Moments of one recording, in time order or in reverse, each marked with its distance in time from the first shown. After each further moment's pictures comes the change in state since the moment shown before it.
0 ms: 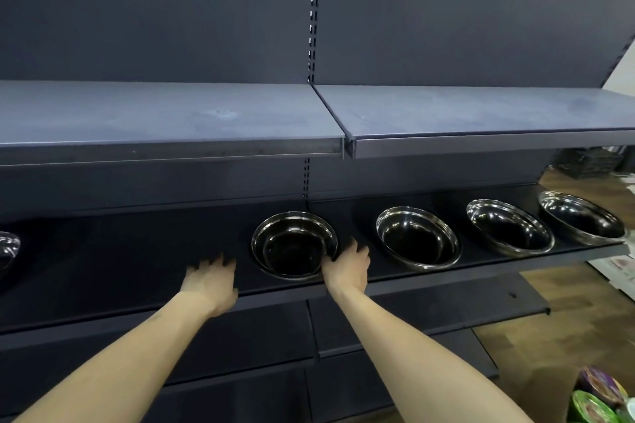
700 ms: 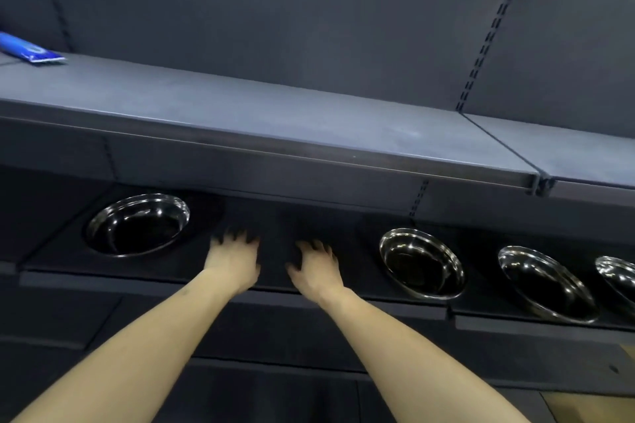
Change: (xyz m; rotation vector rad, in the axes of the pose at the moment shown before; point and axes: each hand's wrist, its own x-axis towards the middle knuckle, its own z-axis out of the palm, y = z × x) left_hand -0.036 -0.233 0.021 -0.041 0.172 -0.103; right_hand -0.137 -0.191 0.182 -0.402 -0.337 -0.641
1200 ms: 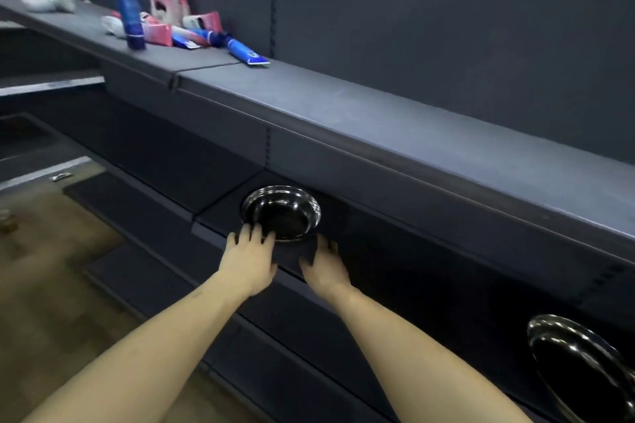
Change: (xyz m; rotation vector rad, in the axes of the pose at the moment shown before) left_hand -0.066 -0.157 0.038 -0.073 0.035 -0.389; right_hand 0.065 -0.167 0.102 0.209 -0.256 -0.240
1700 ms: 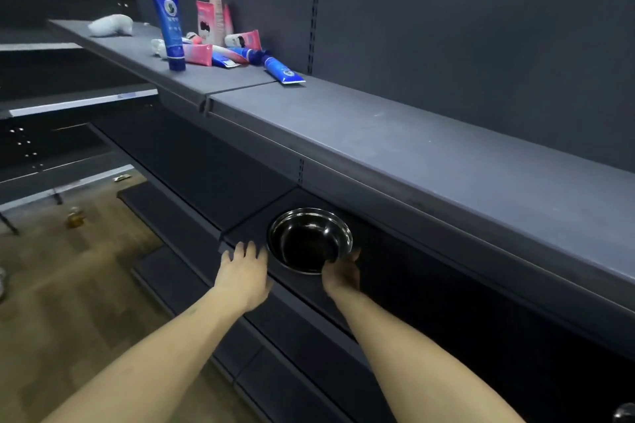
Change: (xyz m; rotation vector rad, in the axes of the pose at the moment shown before) left_hand 0.032 -0.046 0.007 0.007 -0.108 -0.185; right_hand 0.087 -0.024 0.020 0.357 0.025 0.394
